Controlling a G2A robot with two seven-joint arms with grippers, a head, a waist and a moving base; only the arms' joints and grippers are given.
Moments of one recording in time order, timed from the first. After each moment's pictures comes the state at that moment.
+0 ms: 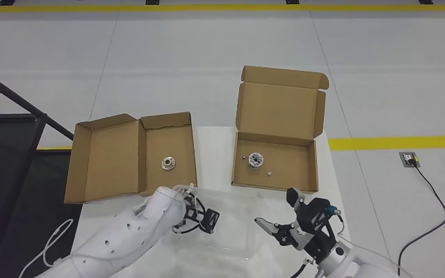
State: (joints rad) left arm 0.53 -0.98 -0.45 -1.47 1.63 -1.01 -0.67; right arm -1.60 -1.39 1.51 -2.25 -1.12 -0.46 0.49
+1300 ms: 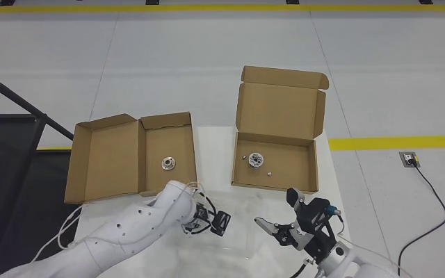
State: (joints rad) left arm 0.37 -1.02 -0.27 -1.39 1.40 -1.01 -0.61; right arm -1.60 -1.39 1.51 -2.25 -1.12 -0.46 0.49
